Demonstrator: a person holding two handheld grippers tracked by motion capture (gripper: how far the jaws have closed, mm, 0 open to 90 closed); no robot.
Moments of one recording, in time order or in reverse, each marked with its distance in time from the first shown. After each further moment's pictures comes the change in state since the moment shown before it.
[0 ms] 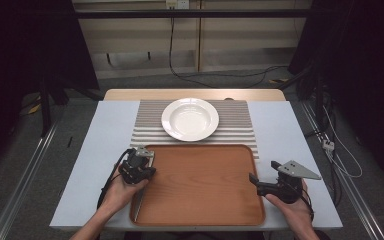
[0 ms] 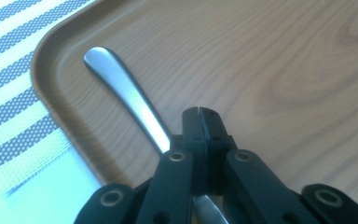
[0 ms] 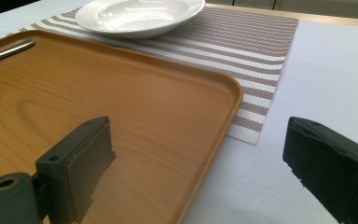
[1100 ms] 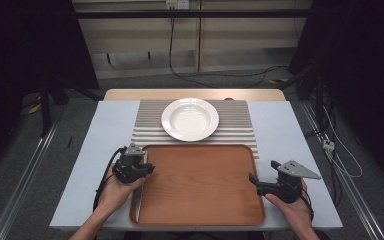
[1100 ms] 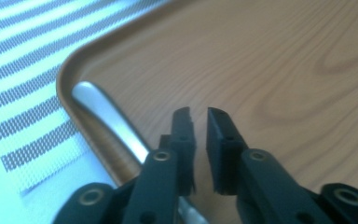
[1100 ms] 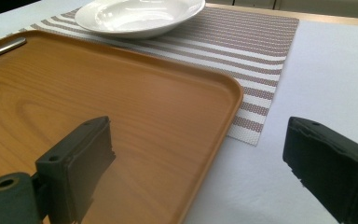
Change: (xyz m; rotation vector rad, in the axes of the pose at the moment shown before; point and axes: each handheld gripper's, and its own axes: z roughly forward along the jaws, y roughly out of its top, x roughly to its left) left arm 0.007 -0.005 -0.015 -0.135 -0.042 -0.049; right arm 0.000 0.000 0.001 0.000 0.001 0.002
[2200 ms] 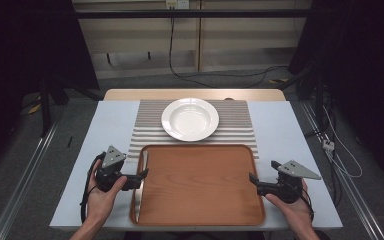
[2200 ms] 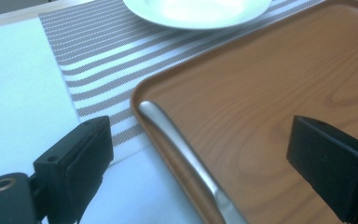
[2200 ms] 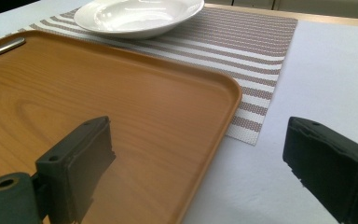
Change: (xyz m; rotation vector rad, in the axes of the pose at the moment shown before) left arm -0.001 -0.023 -0.043 -0.207 0.152 -0.020; right arm 0.000 0.000 -0.001 0.001 -0.003 0.001
